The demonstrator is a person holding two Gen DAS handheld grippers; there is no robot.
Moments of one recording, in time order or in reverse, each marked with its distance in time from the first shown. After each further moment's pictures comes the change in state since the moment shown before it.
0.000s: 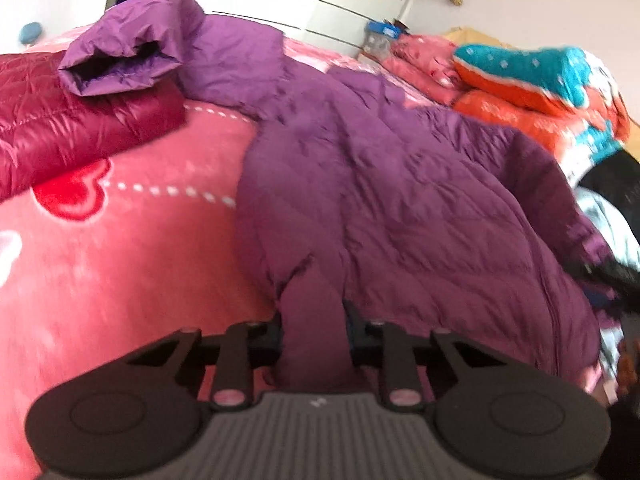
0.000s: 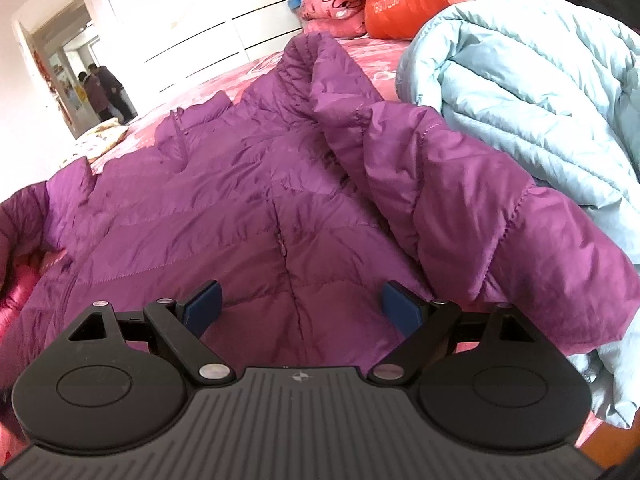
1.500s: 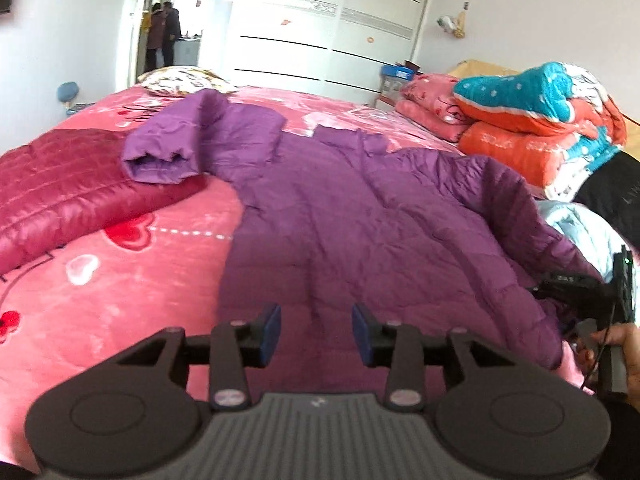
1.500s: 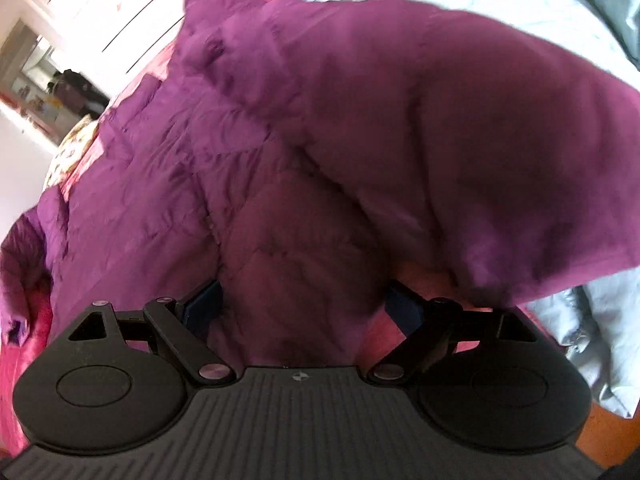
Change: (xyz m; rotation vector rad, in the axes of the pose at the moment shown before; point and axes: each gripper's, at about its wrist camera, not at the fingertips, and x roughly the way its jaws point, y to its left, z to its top) left arm -0.099 -0.080 -0.022 0.043 -0.159 0.143; right arm 0.016 -0.073 -0.003 0.213 0.259 0.083
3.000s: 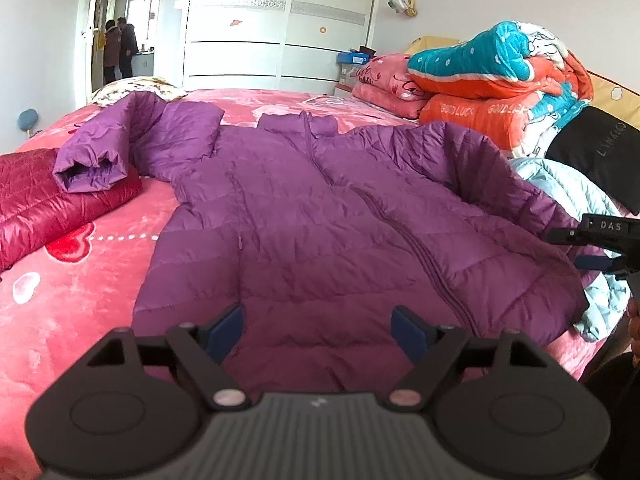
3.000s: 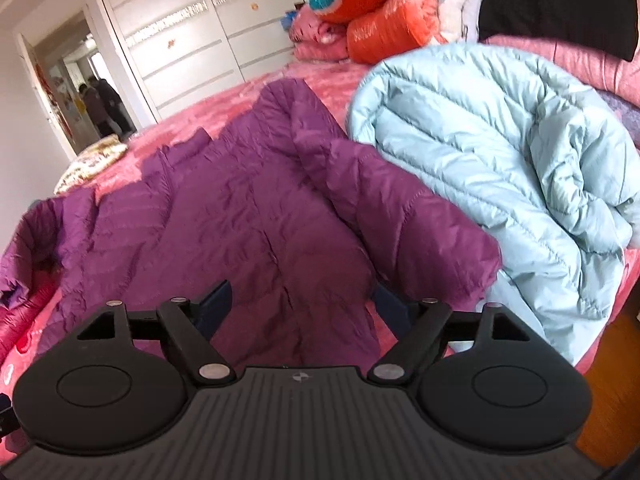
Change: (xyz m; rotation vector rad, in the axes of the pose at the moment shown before) left arm 0.029 -0.049 -0.018 0.123 0.005 -0.056; right arm -0.103 0.037 -0.040 -0.227 -0.323 -0.081
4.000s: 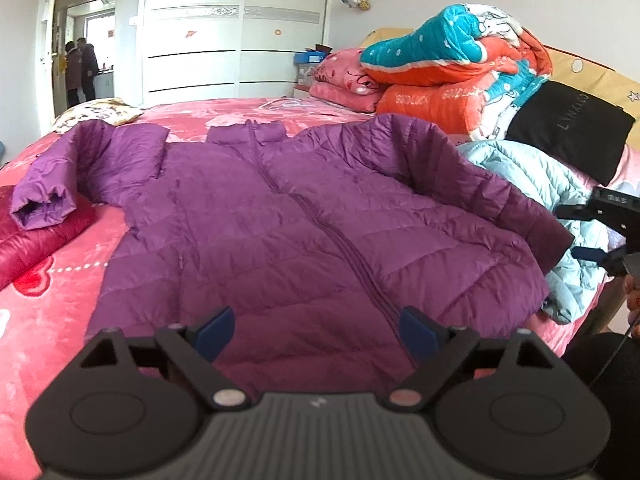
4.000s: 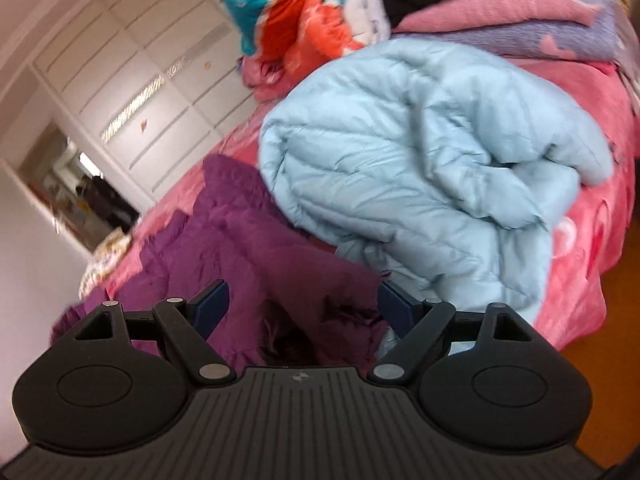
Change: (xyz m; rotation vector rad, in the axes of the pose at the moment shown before) left arm 0.005 -0.046 0.007 0.104 0.000 -0.077; right arm -0.020 -0.106 0.013 0.300 -0.055 0.065
